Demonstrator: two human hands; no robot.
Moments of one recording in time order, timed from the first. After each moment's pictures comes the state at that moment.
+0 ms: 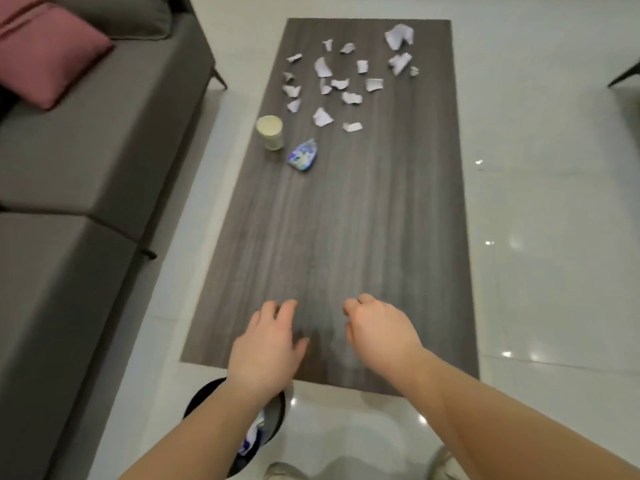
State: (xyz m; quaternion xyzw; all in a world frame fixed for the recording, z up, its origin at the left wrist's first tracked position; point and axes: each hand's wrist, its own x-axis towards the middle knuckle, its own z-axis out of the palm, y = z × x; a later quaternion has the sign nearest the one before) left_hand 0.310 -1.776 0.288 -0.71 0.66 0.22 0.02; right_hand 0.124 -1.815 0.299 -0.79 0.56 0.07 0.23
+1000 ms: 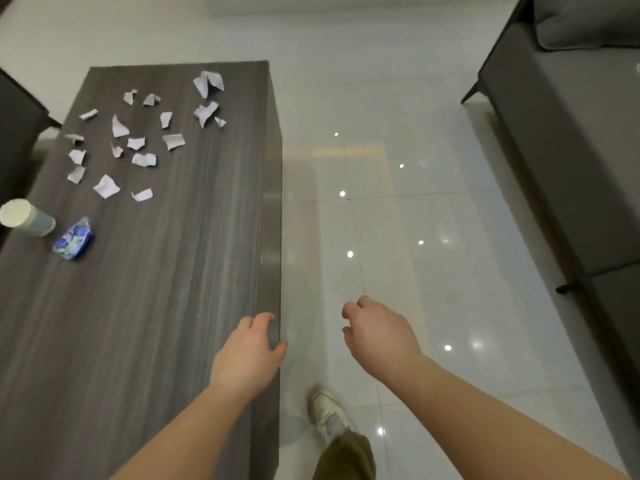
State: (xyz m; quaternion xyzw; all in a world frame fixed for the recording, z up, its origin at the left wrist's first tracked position) left_hand -0.107 -1.966 0.246 -0.71 0.64 0.30 0.03; right_hand -0.320 -1.962 0.281 -0.72 0.66 0.06 0.22
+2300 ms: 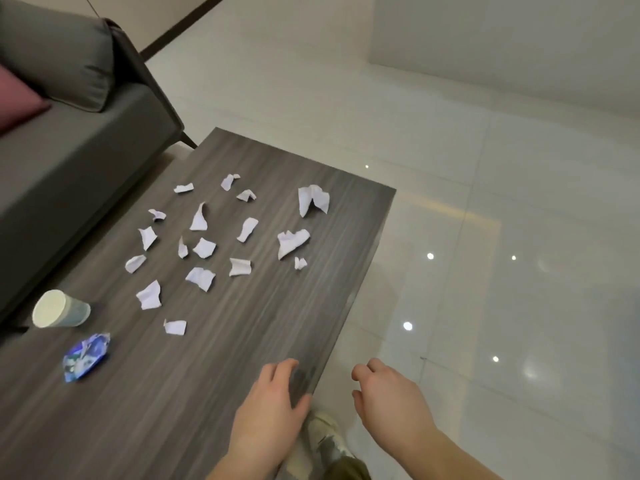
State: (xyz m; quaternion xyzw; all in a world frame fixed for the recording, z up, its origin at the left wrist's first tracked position) left_hand -0.119 -2.339 0.233 -0.84 0.45 0.29 -0.09; right_hand -0.291 -2.432 0.253 -0.84 0.45 0.14 0.27
